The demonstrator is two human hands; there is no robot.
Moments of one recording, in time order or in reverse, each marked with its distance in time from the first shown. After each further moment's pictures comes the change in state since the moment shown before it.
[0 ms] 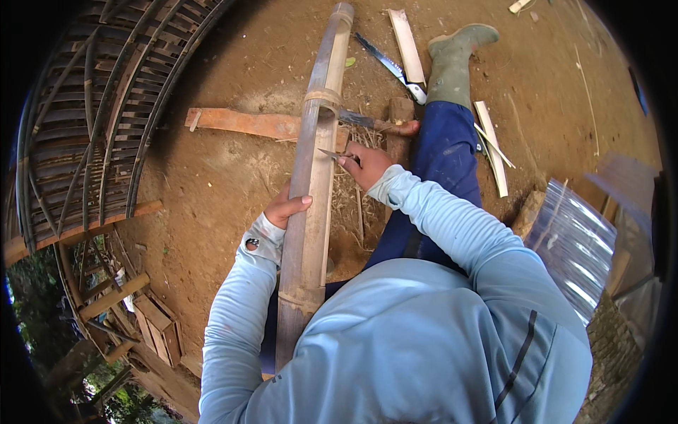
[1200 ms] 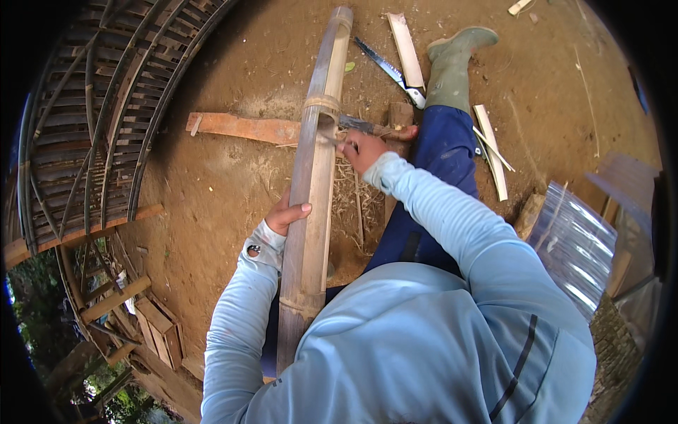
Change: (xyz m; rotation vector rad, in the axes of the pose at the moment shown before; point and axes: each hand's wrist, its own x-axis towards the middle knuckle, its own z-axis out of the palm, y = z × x) left_hand 0.001 -0.004 0.000 -0.056 -0.015 0.024; right_hand 0.033 0.013 -0.004 -0.053 0.021 0.062
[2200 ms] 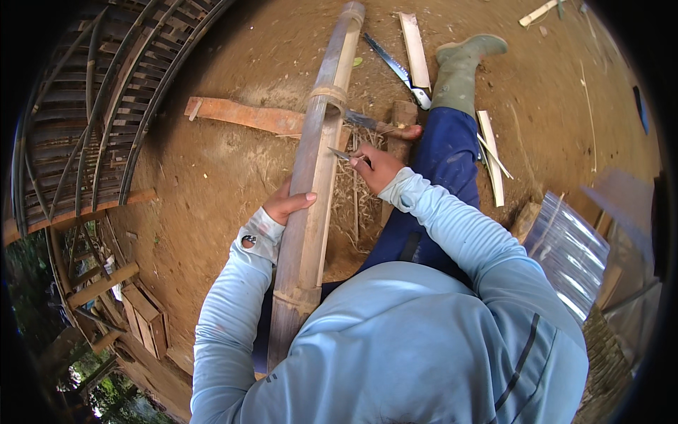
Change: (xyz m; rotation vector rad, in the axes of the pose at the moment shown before) left_hand 0.001 0.011 0.010 0.082 0.030 -0.024; right_hand -0.039 0.007 -0.005 0.094 -0.051 -0.133
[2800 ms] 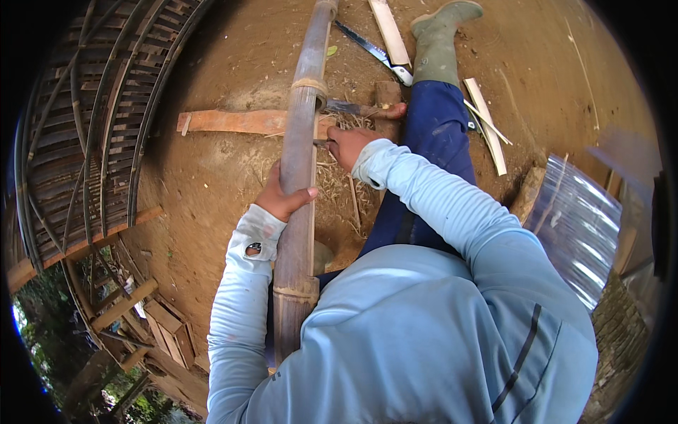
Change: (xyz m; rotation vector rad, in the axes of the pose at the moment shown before) left_hand 0.001 0.020 0.020 0.532 0.191 0.086; right_hand 0.012 -0.057 -0.025 -0.367 -0.220 0.154
